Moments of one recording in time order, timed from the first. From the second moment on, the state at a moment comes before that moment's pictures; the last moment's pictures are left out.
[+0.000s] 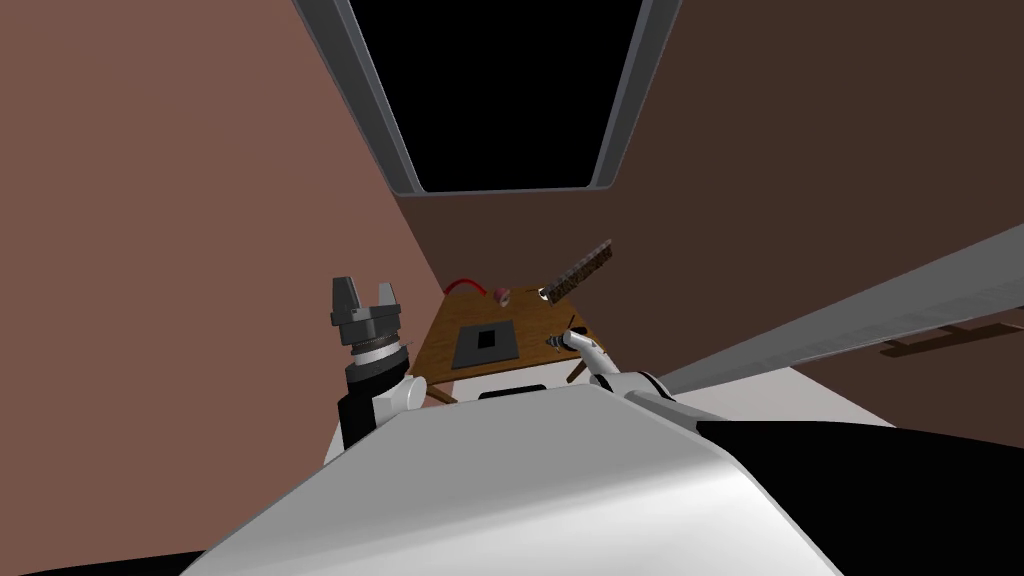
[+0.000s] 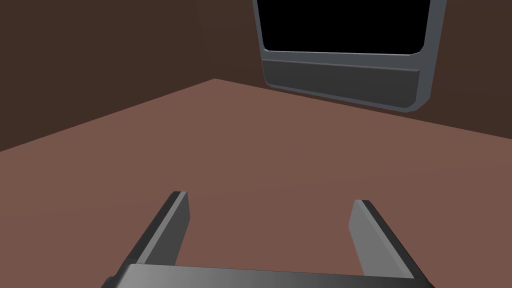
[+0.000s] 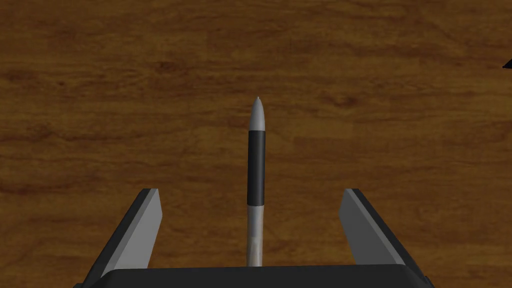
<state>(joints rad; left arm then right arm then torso) 0.46 0.04 0.03 -2.33 0.09 -0.54 -0.12 -0.34 -0.23 -0.15 -0.67 -0.56 0.58 -1.08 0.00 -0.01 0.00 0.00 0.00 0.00</state>
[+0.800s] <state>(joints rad) 0.46 0.04 0.03 -2.33 0.09 -0.54 -0.12 -0.35 -0.25 -0.15 -0.67 -0.57 0.60 -1.08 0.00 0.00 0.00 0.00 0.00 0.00</state>
